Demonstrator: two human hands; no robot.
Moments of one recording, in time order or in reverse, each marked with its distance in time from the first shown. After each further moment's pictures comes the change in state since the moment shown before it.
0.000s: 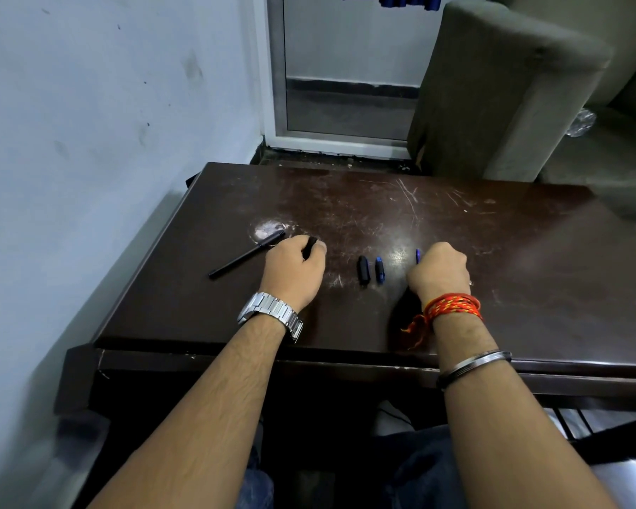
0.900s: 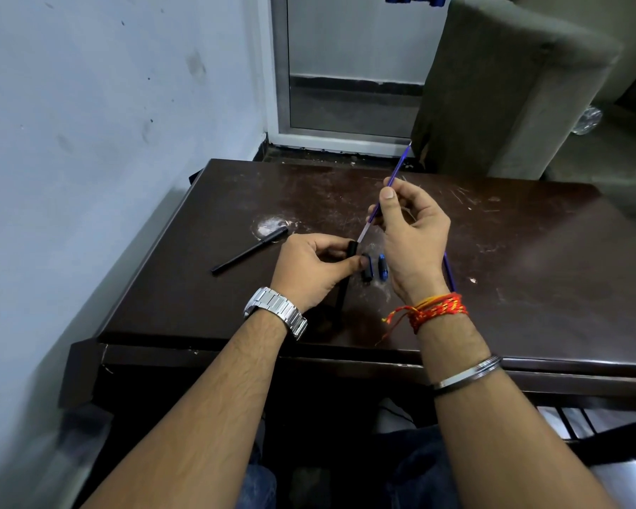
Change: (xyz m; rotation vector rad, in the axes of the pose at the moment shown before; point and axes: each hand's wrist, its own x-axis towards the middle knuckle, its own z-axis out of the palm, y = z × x) left_hand -0.009 0.008 0.002 -0.388 -0.180 0.106; right_hand -0.041 -0.054 -0.002 1.159 0.016 -0.395
